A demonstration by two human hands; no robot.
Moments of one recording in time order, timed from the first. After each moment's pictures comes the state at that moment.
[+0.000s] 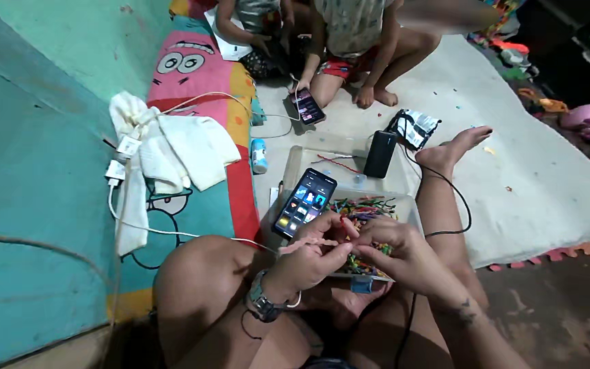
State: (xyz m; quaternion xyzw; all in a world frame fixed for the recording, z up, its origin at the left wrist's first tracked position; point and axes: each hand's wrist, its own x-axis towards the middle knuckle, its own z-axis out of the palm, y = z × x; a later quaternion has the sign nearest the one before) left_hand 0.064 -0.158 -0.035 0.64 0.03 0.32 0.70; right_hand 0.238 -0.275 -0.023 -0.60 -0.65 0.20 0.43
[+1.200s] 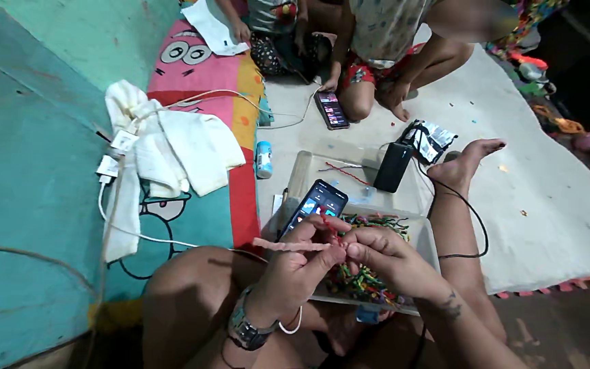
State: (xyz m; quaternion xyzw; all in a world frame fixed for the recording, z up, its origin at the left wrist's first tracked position) left_hand 0.054 -0.134 -0.032 0.60 0.07 0.40 0.68; right_hand 0.236 -0.220 -0.021 -0.45 -0.57 0.49 0.48
